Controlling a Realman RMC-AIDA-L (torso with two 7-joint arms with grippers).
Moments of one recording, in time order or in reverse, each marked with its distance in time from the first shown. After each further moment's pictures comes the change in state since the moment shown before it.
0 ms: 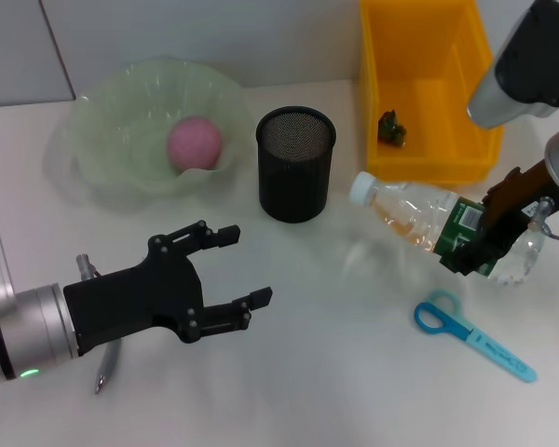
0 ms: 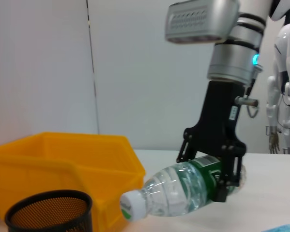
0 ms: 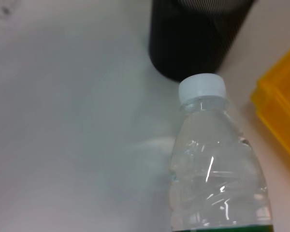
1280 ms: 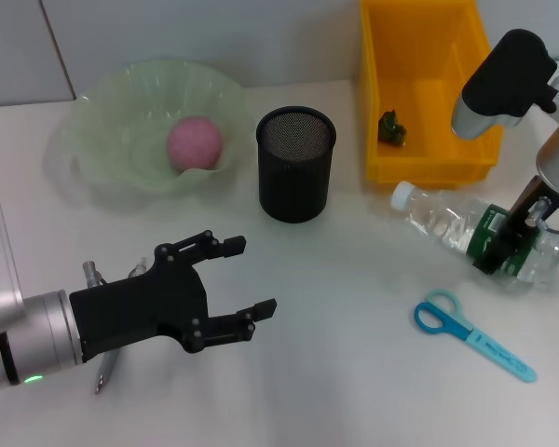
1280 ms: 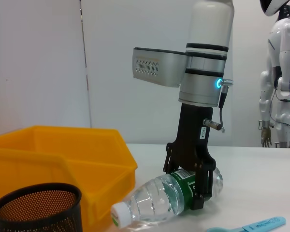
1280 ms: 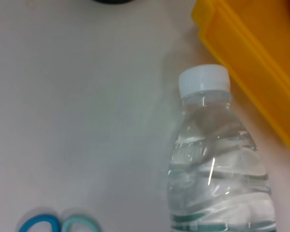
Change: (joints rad) left arm -0.005 0.000 0.015 -0.008 0.015 -0.003 -0.002; right arm 0.199 -0.028 0.059 0.445 -0.229 0.175 0.030
